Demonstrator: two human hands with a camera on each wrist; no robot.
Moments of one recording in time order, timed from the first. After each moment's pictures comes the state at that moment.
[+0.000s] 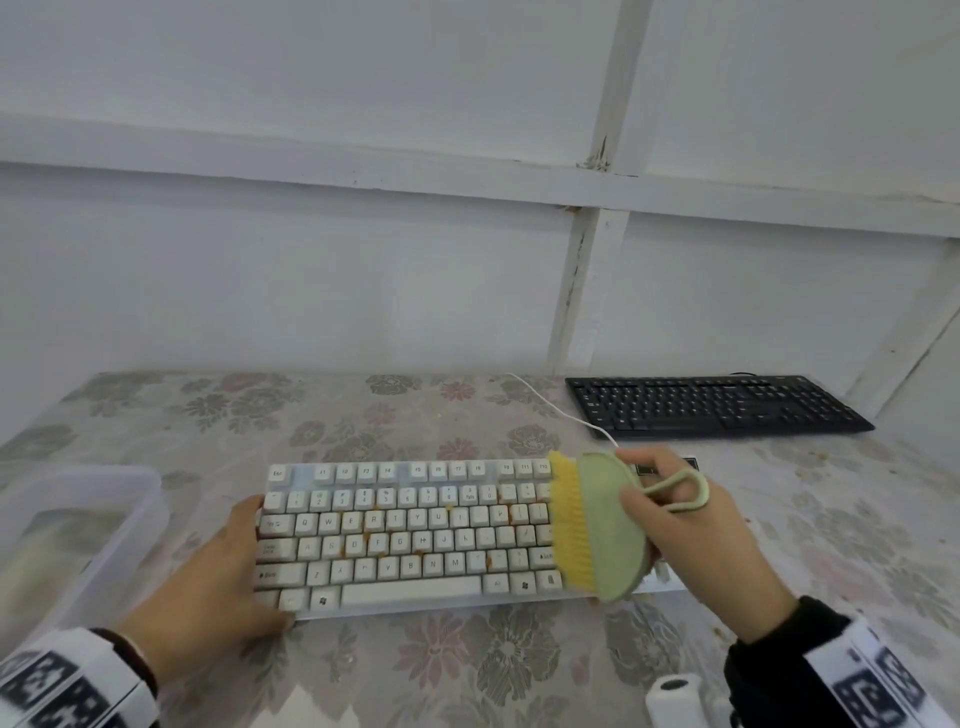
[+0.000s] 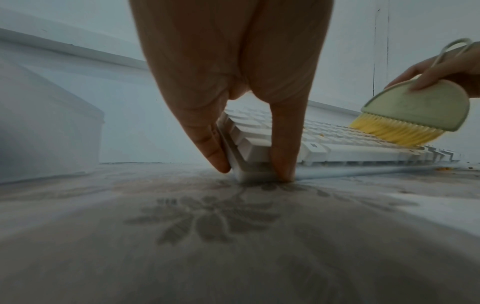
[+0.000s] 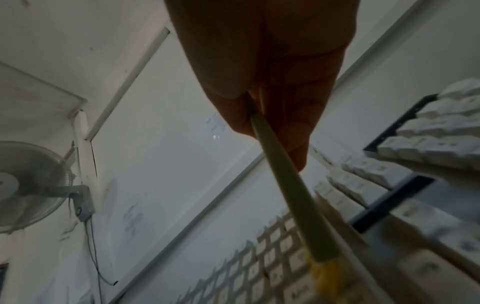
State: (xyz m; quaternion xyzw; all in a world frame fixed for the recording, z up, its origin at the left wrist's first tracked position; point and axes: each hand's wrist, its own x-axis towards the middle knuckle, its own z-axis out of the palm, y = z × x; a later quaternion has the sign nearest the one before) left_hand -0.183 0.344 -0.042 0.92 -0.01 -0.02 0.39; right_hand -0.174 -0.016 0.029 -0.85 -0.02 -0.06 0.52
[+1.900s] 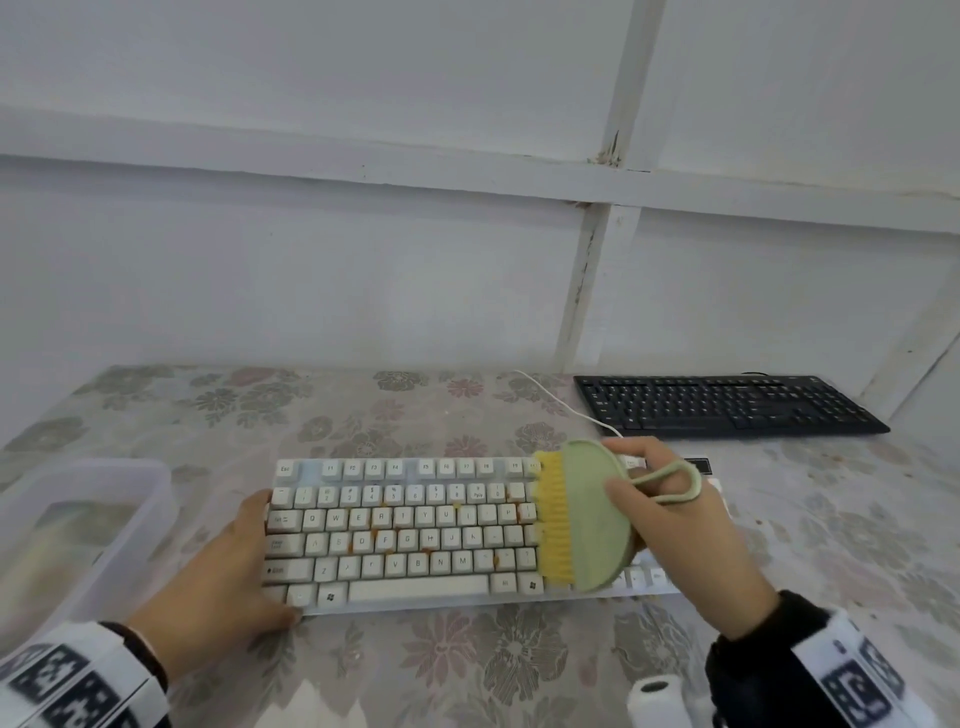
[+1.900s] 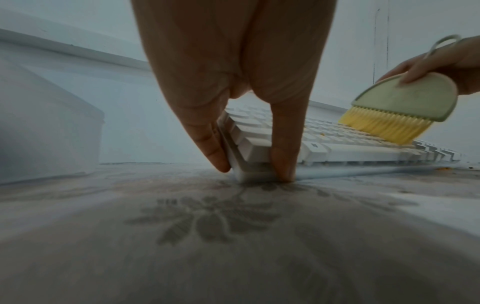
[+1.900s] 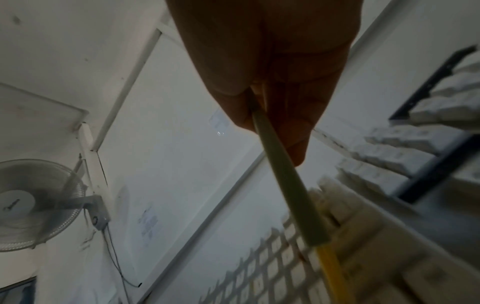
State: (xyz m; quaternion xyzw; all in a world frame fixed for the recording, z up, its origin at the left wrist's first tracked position) left_hand -0.184 0.341 -0.038 0.94 0.01 -0.03 0.35; right_hand -0.167 -0.002 0.024 -0.83 -0.05 -0.07 0.55
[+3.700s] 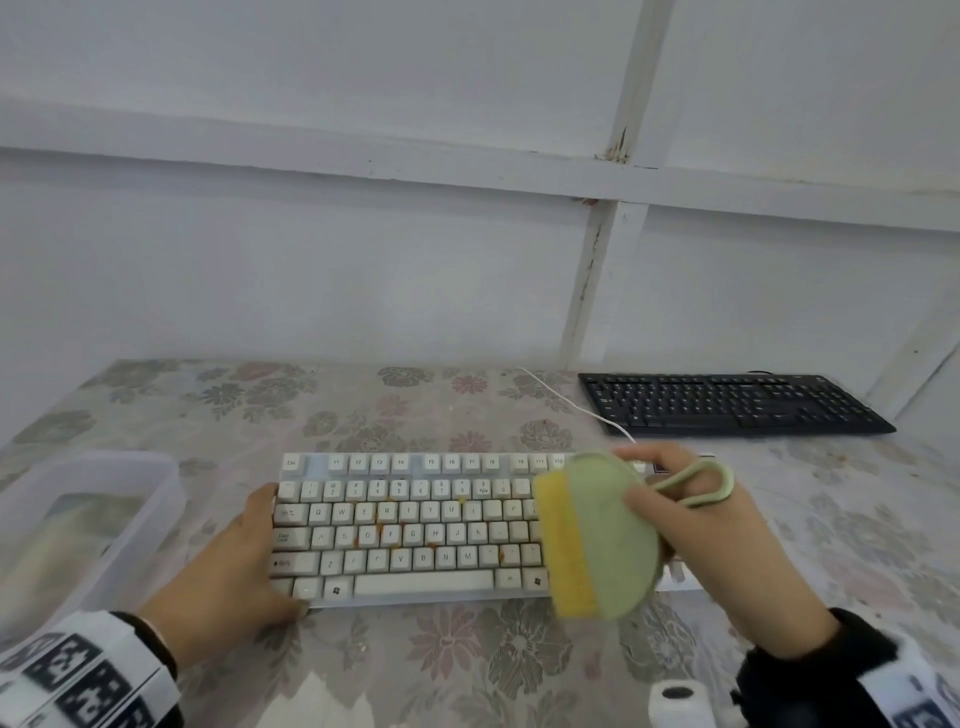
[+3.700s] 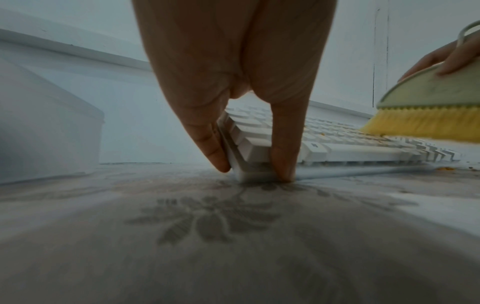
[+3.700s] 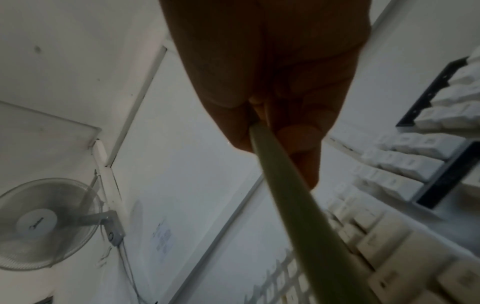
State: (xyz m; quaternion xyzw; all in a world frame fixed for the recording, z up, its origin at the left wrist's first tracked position) left_hand -0.187 0.340 -0.034 0.93 0.01 -0.04 0.35; right_hand -0.180 -0.006 0.039 -0.83 -0.06 -0.04 0.56
